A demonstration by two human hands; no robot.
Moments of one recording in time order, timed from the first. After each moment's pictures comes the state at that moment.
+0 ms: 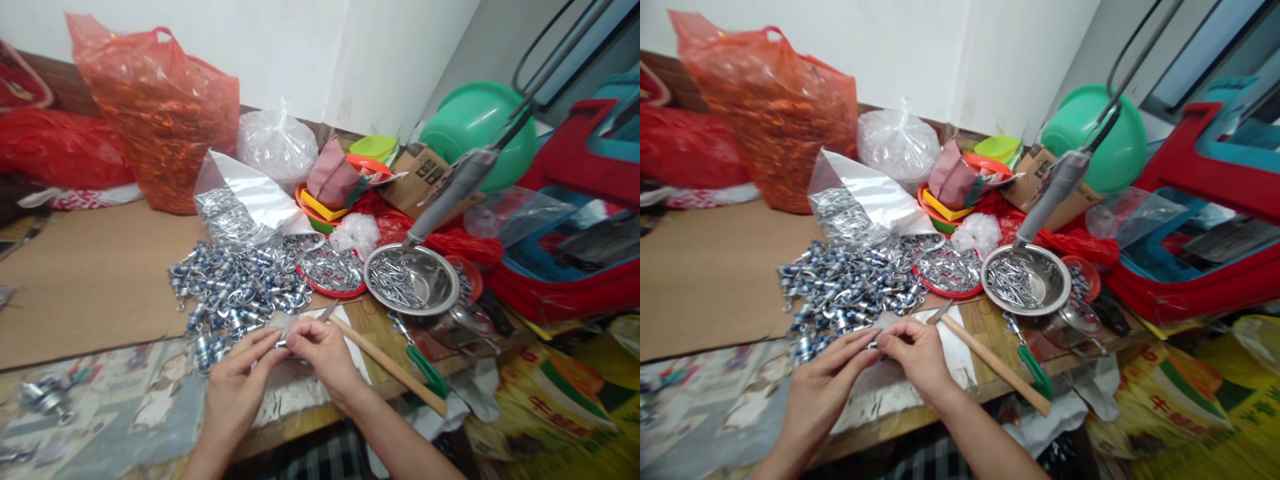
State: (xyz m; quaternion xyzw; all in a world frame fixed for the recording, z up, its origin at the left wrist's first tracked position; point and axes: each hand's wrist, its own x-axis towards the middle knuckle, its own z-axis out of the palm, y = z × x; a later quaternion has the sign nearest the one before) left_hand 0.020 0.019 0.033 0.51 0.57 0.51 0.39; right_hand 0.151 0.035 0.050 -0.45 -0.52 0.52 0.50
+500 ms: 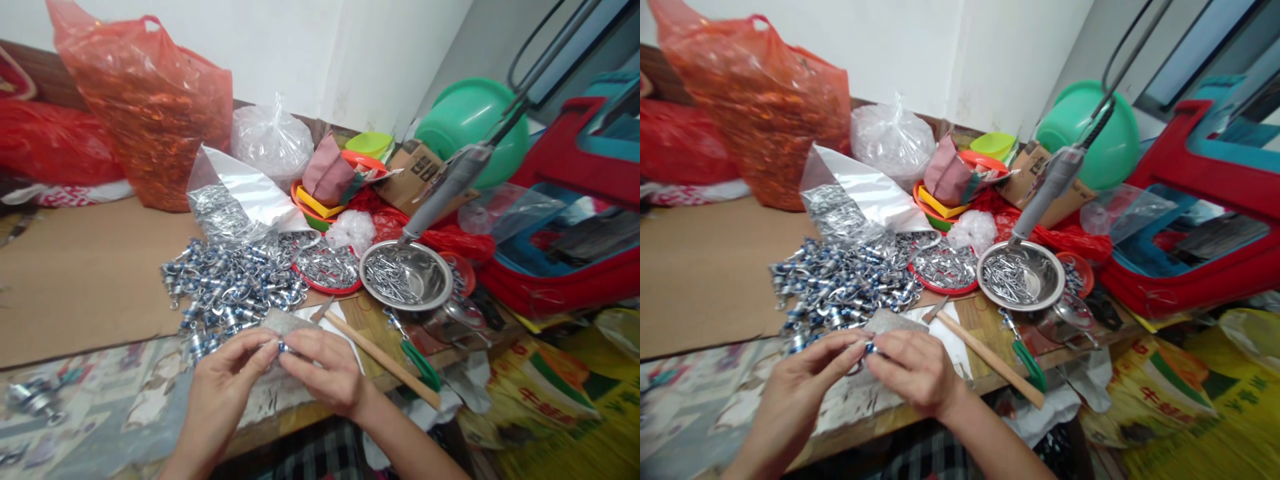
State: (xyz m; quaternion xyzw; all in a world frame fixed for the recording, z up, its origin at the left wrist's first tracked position) left_hand 0.015 0.014 0.058 0.51 0.54 0.49 0.45; right_hand 0.181 0.023 0.052 -0.24 -0.87 -0.03 0.43
